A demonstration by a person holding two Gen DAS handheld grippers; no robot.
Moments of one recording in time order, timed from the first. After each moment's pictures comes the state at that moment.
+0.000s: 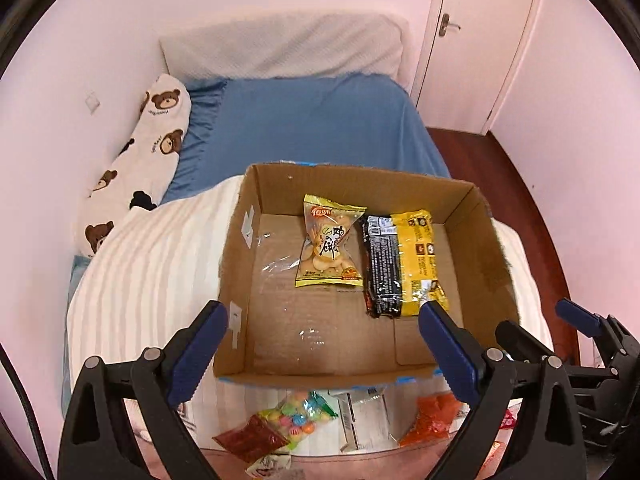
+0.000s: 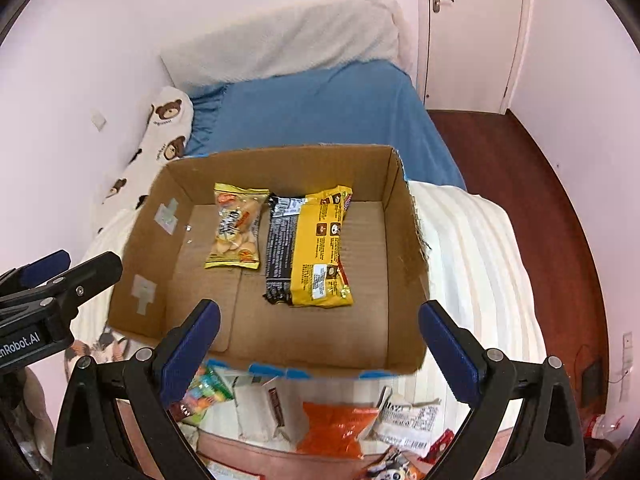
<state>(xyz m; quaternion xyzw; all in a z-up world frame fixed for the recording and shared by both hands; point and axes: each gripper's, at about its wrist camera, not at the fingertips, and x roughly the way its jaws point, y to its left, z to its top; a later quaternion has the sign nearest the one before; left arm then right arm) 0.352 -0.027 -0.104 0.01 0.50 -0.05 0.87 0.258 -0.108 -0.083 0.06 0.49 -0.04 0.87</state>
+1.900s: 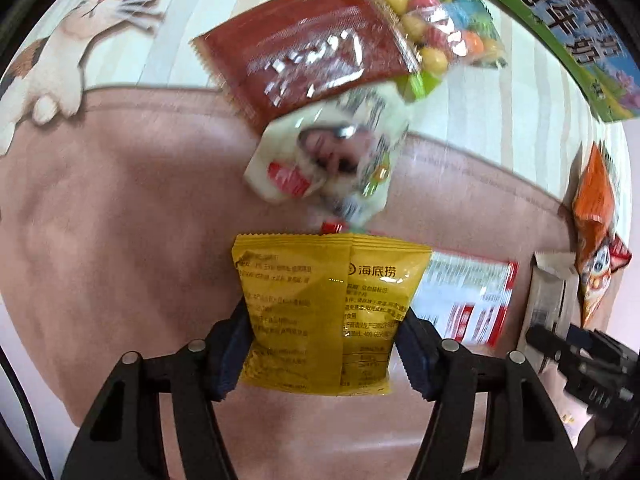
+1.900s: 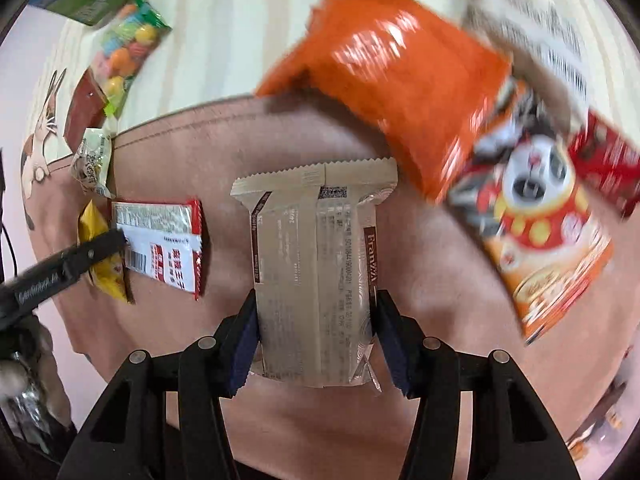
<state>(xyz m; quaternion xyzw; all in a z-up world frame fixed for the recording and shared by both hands) 0.157 0.053 -0.362 -0.07 0.73 0.01 0.68 0.081 -0.077 -0.325 0.10 0.75 0.01 0.66</state>
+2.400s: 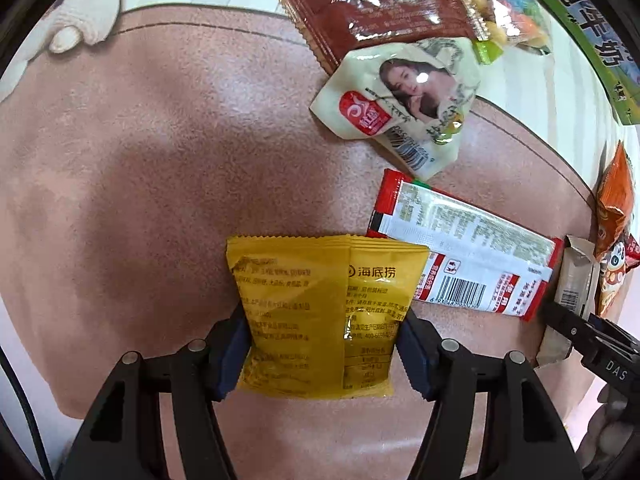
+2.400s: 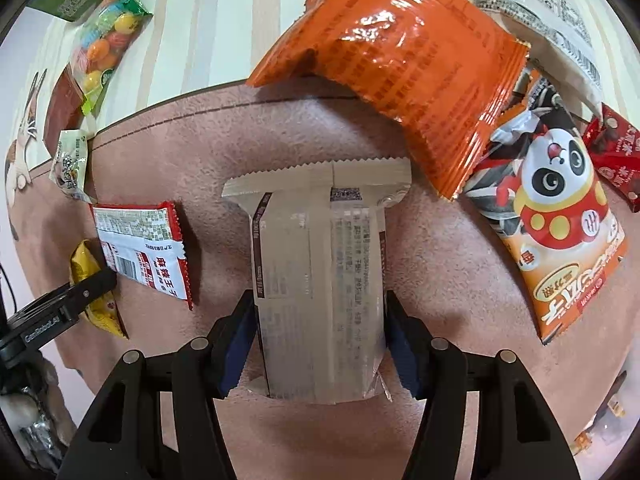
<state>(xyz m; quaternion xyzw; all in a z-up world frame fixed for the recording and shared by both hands) 0.132 0.069 -0.383 -0.08 0.74 0.03 0.67 0.090 -0.041 -0.354 0.08 0.74 -0.01 0.66</state>
